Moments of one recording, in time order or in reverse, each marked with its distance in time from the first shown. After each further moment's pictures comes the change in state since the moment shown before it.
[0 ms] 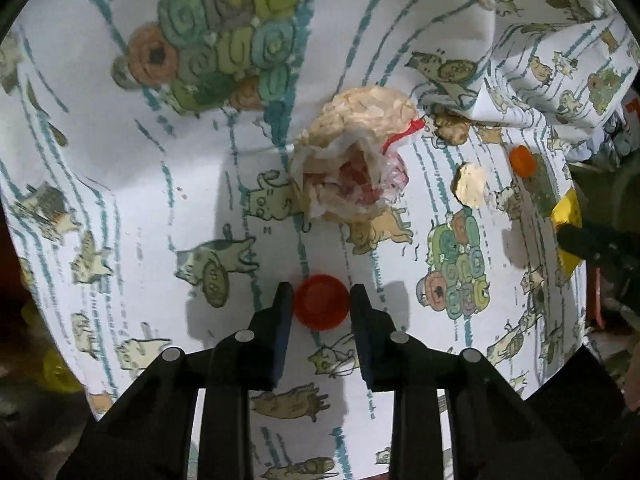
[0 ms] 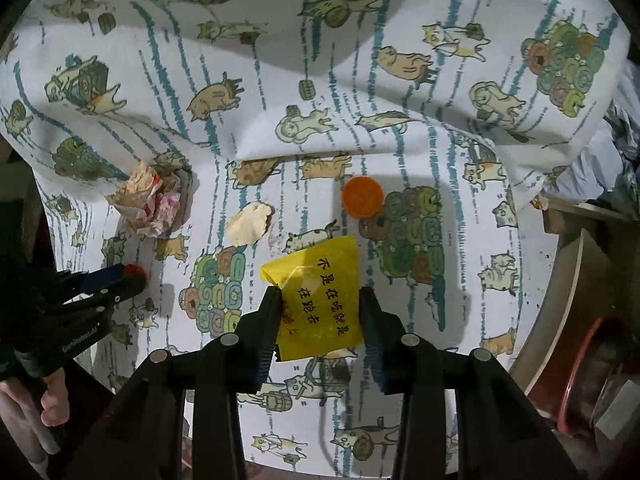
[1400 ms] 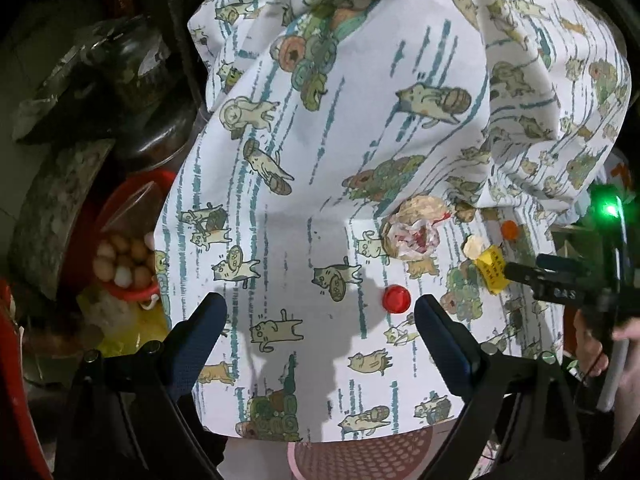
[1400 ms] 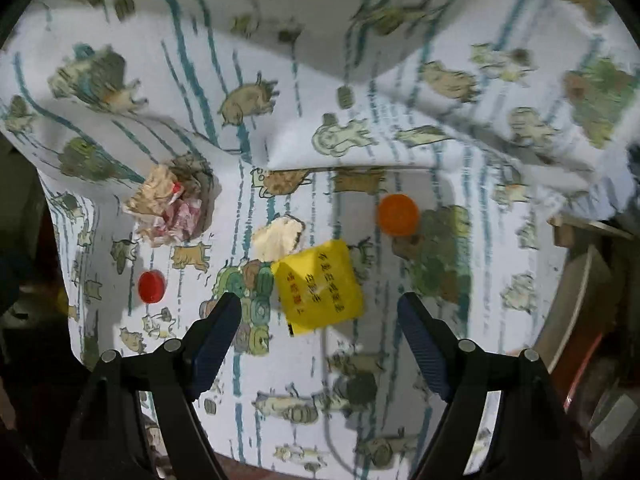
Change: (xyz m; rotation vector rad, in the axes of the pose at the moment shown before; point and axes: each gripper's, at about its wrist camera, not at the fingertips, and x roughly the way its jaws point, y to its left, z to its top) left arm -0.120 0.074 -0.030 -0.117 -0.205 0.055; right arm 0.026 0.035 0.021 -0.052 0.050 0.020
